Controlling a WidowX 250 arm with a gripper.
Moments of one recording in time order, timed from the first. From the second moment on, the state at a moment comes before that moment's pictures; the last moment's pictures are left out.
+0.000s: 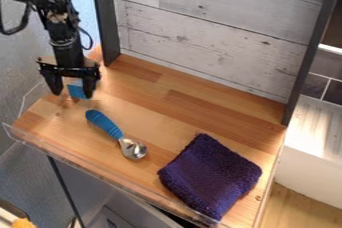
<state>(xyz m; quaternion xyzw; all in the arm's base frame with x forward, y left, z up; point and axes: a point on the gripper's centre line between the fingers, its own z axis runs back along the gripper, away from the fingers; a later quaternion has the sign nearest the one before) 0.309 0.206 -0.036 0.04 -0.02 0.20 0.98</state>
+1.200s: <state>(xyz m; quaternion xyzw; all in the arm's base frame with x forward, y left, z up) 0.334 0.160 -0.025 0.02 -0.07 0.16 0.98</state>
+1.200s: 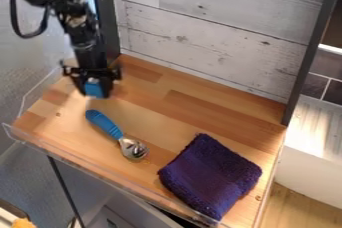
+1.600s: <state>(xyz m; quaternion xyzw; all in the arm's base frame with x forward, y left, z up) 0.345 0.108 0.023 0.07 -0.04 0.20 0.98</state>
